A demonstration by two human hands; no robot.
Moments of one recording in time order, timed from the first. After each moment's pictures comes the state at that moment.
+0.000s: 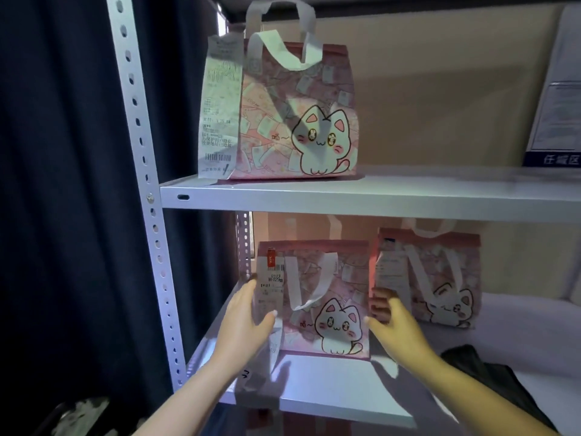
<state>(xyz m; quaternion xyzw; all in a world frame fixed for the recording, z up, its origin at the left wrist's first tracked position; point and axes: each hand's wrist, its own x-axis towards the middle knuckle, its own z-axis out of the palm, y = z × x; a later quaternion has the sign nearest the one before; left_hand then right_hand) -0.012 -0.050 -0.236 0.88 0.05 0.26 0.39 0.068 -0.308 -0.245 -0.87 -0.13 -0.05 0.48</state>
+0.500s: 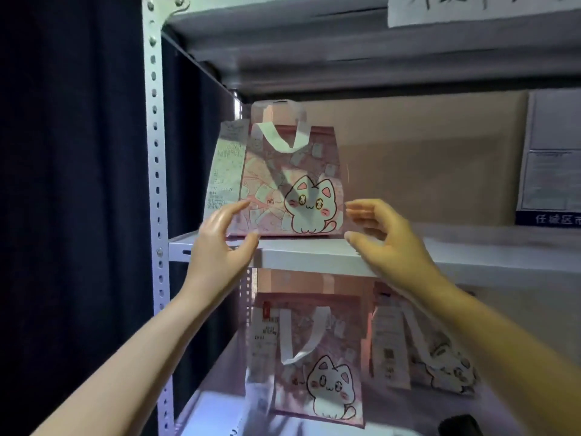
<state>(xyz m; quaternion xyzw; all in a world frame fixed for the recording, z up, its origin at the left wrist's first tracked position) -0.043 -0.067 -0.043 0.79 -0.06 0.52 0.33 0.020 -0.306 -0.022 -0.73 -0.39 -0.26 0.49</state>
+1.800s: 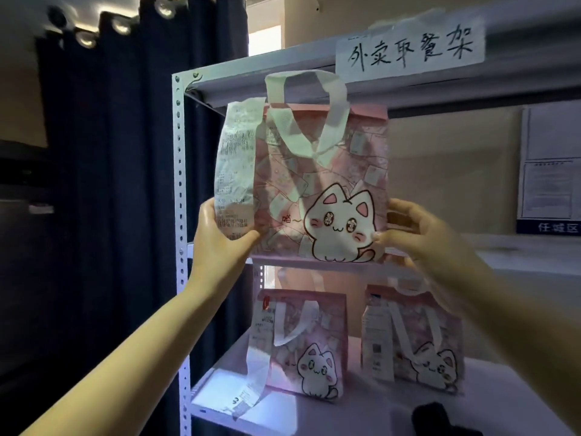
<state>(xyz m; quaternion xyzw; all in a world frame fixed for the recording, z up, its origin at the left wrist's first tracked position) -0.124 -0.172 -0.018 0.70 -0.01 0.54 0.47 -0.051 -0.427 0.000 -0.66 -0.37 -0.07 0.66</state>
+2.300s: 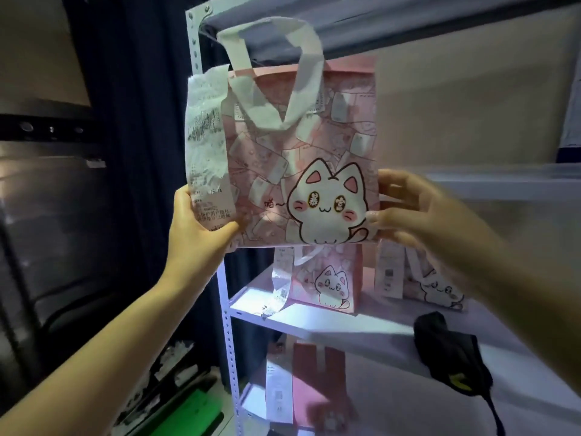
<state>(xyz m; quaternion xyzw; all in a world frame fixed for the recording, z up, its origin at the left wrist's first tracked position) -0.224 -0.211 -0.096 0.71 0.06 0.55 0.45 -0.115 -0.466 -0.063 -0.63 -0.44 0.03 0.64</state>
